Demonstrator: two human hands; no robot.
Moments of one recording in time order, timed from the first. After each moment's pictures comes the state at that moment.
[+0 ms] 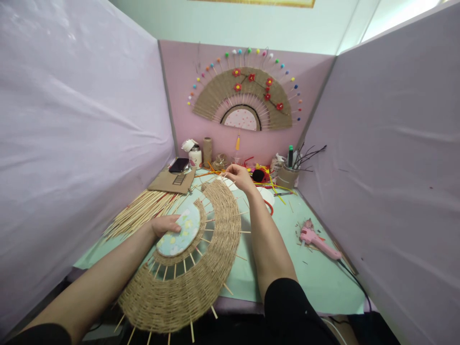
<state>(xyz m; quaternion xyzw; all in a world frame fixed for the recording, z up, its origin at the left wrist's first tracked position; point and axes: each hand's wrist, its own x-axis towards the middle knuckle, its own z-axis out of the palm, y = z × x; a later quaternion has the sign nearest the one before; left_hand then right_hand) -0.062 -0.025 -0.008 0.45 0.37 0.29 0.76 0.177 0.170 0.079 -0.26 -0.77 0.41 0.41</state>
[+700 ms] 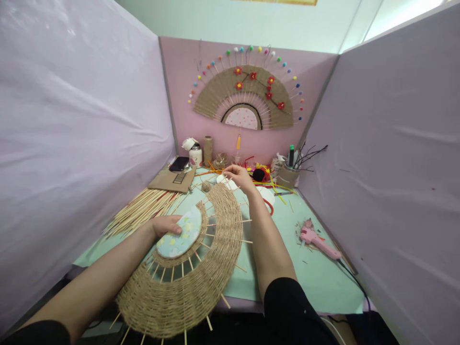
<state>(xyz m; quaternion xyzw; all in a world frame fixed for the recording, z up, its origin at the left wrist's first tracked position) -0.061 -0.023 -0.014 0.45 0.37 0.27 0.77 0.173 0.170 0.072 -0.24 -0.73 0.48 0.43</state>
